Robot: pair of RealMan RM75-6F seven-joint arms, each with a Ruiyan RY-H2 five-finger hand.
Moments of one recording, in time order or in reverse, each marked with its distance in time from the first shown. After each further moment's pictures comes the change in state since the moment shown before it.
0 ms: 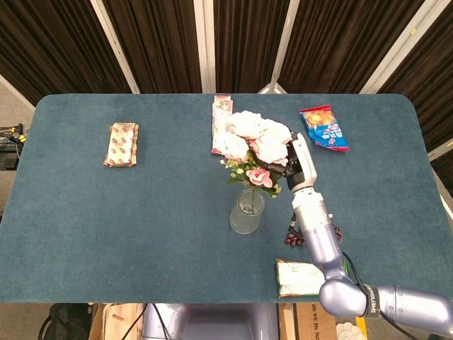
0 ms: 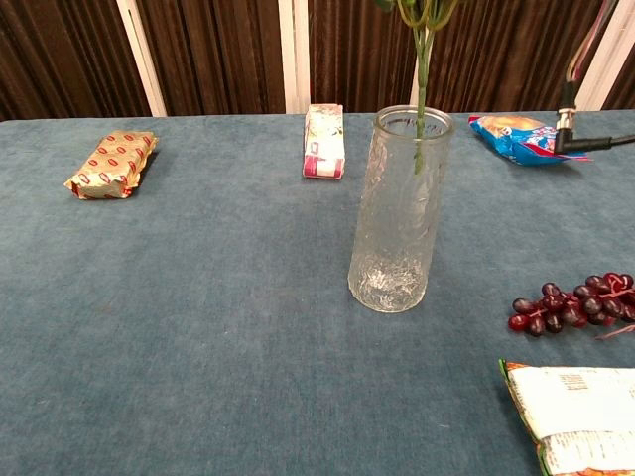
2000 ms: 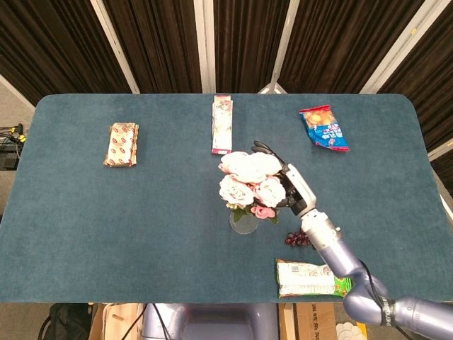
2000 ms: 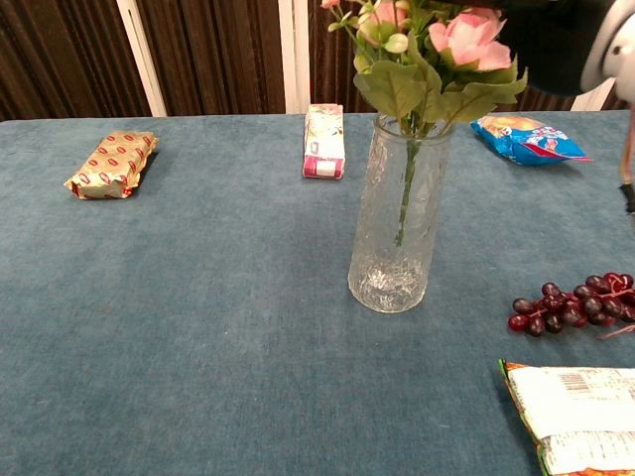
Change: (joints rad) left arm -0.010 -0.013 0.004 -0.018 0.005 -0.006 0.060; right arm -0.160 0.075 -0.191 0.193 -0.591 -0.251 0.485
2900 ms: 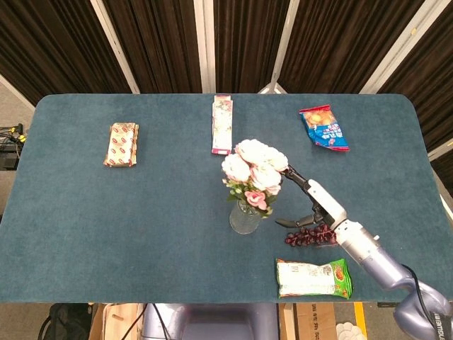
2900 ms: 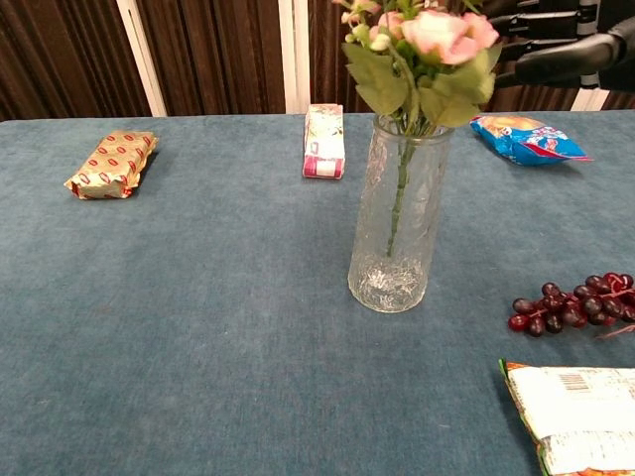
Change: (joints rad) left arm -0.008 -0.011 0.012 -0.013 0.020 0.000 0.037; right arm -0.020 0.321 -0.149 -0.077 -0.164 -0.069 -0.010
